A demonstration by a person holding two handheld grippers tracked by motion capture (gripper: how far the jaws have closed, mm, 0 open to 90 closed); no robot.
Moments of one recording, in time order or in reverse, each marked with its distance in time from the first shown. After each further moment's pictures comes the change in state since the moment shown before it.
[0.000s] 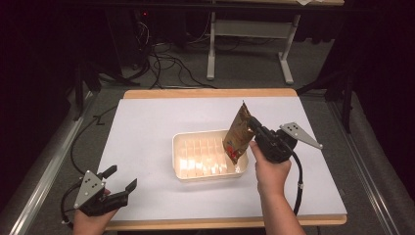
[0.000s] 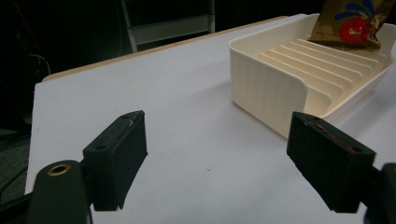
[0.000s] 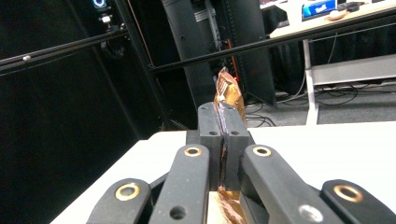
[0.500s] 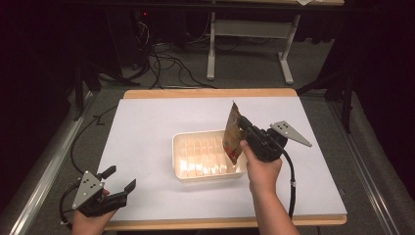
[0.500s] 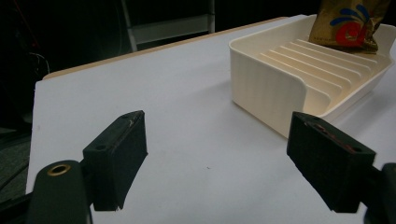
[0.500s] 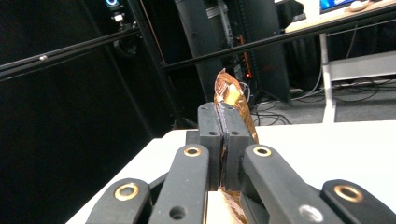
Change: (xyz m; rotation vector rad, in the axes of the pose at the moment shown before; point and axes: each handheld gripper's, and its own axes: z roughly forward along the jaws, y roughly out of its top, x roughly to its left) left arm 0.002 -0.001 -0.003 0.000 -0.002 -0.009; right arm 0.014 -0.005 0.014 0.009 0.048 0.016
